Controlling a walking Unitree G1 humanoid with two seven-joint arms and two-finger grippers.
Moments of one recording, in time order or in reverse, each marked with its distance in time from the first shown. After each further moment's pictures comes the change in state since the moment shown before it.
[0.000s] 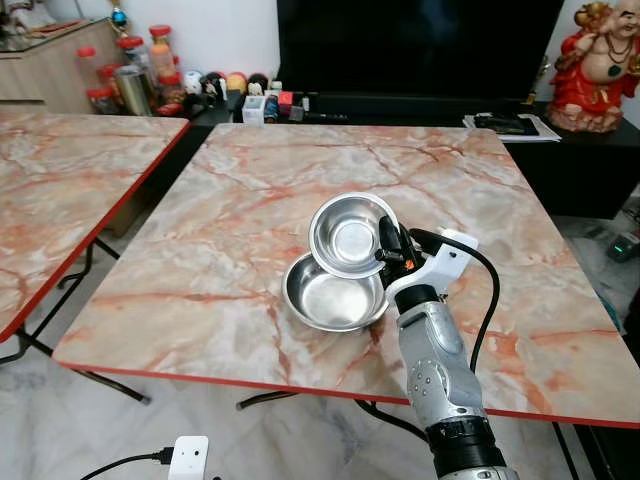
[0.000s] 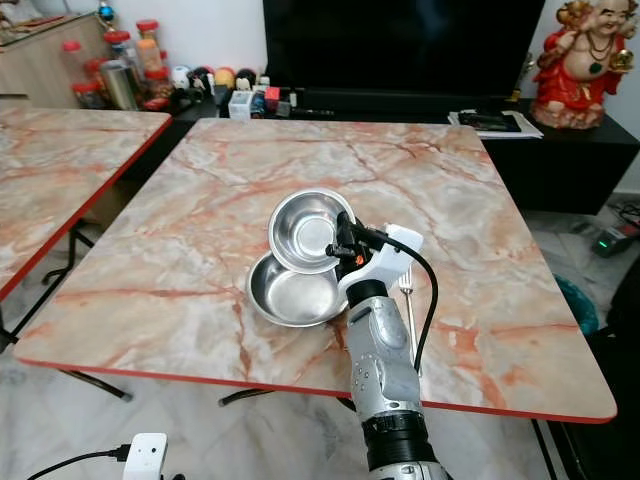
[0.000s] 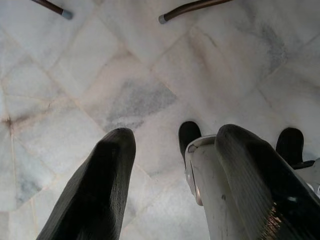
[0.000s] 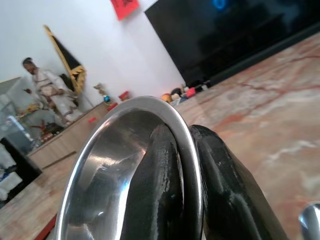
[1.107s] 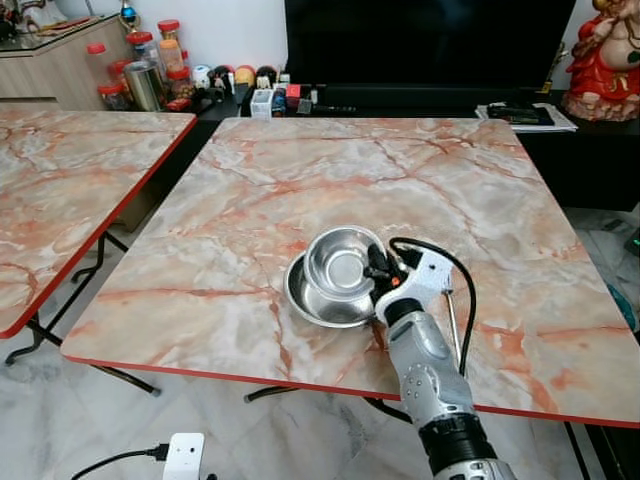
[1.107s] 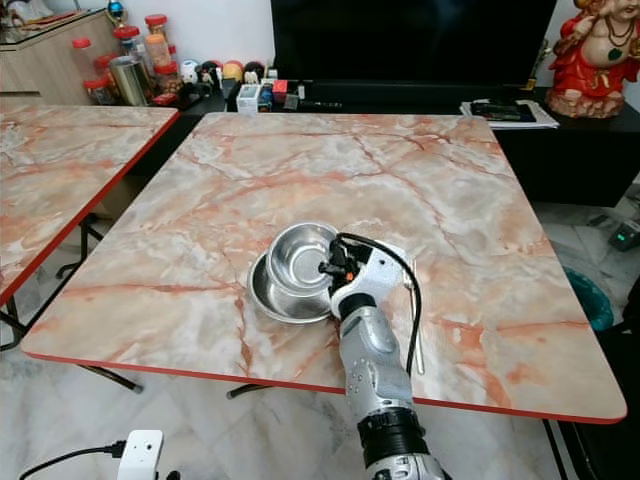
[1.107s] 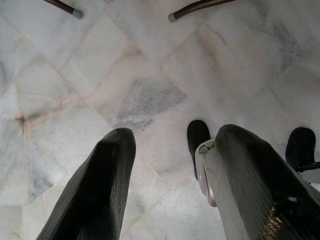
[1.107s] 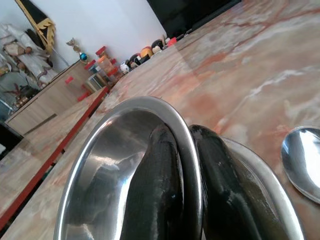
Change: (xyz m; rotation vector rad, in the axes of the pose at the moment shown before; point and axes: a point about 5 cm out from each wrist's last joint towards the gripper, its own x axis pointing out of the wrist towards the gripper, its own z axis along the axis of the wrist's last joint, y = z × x) left arm 0.001 0.007 0.005 0.008 -0.012 0.012; right arm 0.004 -0.005 -0.031 0.001 0.184 -0.057
